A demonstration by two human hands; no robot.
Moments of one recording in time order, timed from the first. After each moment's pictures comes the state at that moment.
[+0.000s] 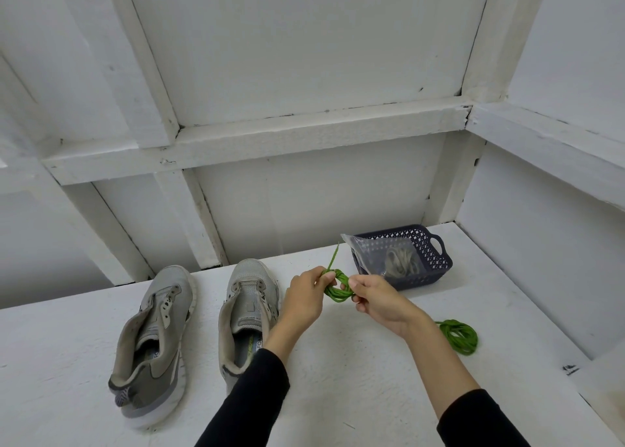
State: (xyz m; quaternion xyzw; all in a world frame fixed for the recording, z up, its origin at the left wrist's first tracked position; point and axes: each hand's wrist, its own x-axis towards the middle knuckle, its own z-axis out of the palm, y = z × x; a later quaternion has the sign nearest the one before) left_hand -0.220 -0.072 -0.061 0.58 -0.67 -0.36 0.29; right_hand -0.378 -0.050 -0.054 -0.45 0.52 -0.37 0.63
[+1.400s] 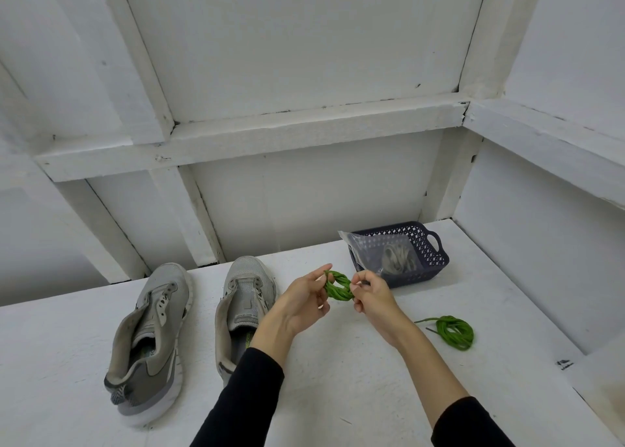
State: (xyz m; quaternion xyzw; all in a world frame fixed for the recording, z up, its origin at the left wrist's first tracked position) left_hand -0.217 -0.071 -0.058 0.45 -0.25 -0.78 0.35; right_hand -0.374 -0.039 -0.073 -0.43 0.58 -0.44 0.54
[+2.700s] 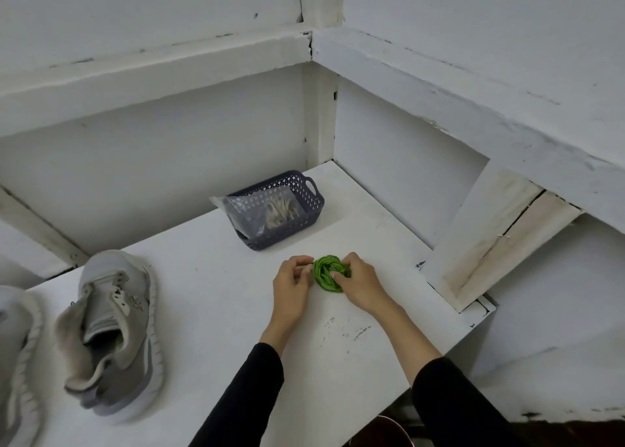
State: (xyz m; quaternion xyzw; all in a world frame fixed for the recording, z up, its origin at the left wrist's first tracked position) left_hand -0.381 -0.002 -0.142 0.49 -0.62 -0.49 0.36; right_hand -0.522 0.046 -0.118 -0.44 0.78 -0.29 0.34
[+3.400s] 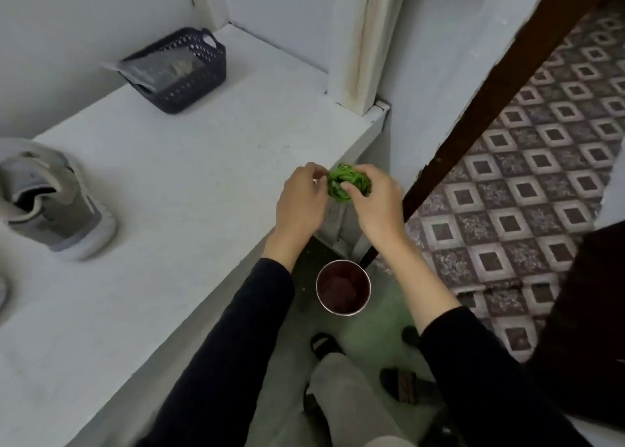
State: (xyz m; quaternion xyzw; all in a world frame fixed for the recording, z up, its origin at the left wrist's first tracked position) left_hand -0.367 0.214 -0.115 0.36 -0.81 -0.41 0.21; right_hand -0.455 0.313 -0.110 -0.32 0.82 -0.46 0.10
